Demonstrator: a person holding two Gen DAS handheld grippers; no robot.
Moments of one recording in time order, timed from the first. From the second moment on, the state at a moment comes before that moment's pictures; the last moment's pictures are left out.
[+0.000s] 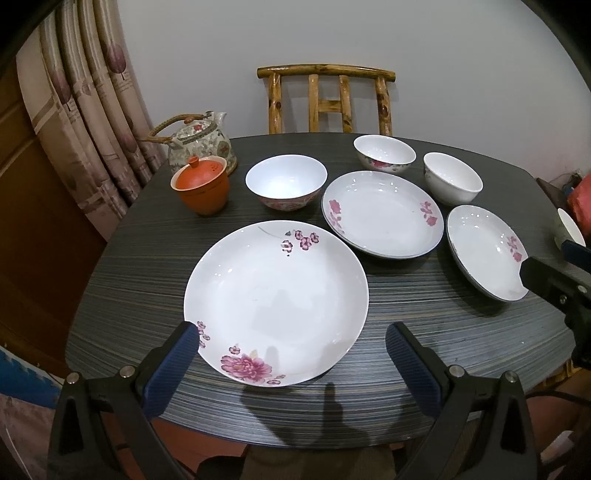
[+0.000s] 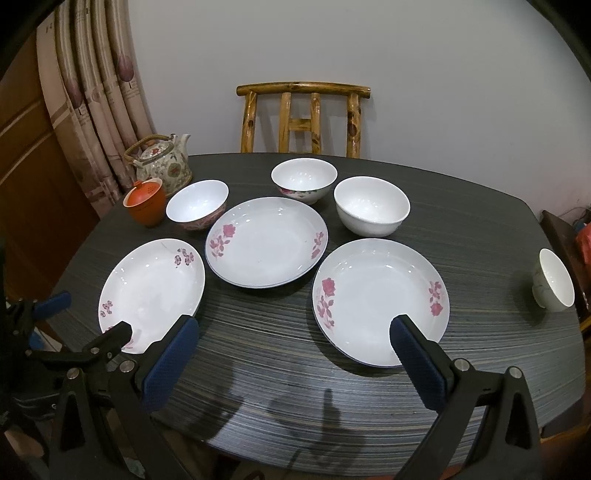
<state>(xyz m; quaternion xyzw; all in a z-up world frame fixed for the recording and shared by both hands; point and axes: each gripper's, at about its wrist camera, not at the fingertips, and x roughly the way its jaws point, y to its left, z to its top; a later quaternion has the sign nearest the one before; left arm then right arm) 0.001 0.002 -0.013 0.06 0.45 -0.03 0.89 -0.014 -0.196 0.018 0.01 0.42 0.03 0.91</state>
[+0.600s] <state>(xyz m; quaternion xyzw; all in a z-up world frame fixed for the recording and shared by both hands) 0.000 0.001 -0.014 0.06 0.45 -0.03 0.89 -0.012 -0.199 0.018 0.02 0.42 0.02 0.91</state>
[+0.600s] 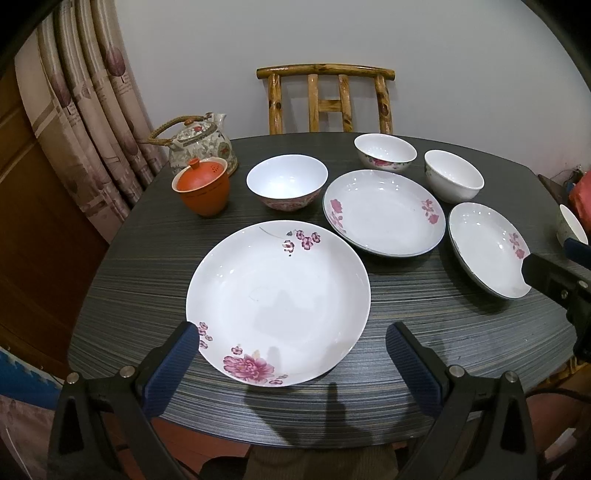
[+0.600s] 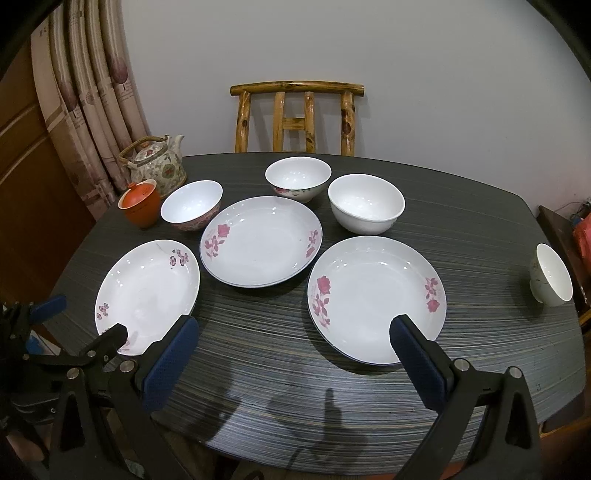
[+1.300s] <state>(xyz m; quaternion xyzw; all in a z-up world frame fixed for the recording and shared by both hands) 0.016 0.038 -0.003 0.02 0.45 -0.03 0.89 -0.006 -0.180 0.015 0.01 0.43 0.05 0.90</state>
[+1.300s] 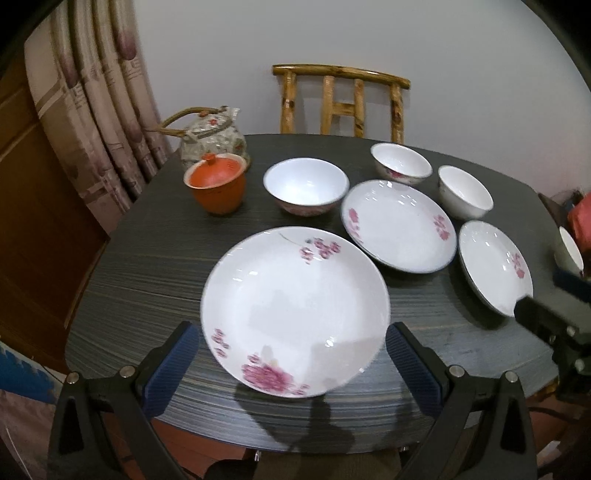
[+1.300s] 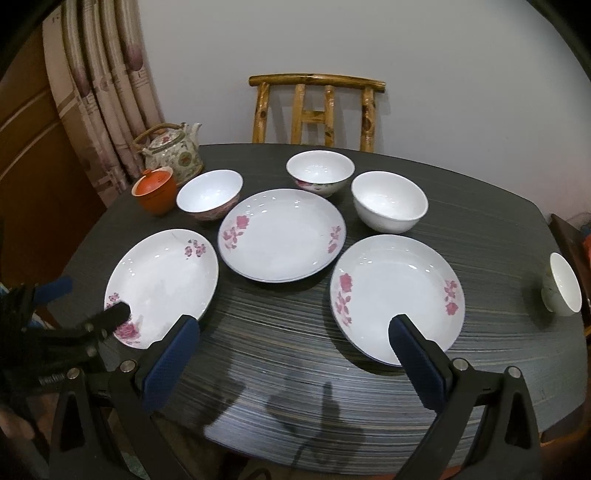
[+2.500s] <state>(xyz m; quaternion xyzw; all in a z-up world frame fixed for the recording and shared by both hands) 0.099 0.140 -0.043 -0.07 0.56 -0.05 0.82 0.094 -0.120 -0.061 0.09 0.58 0.17 0.79</state>
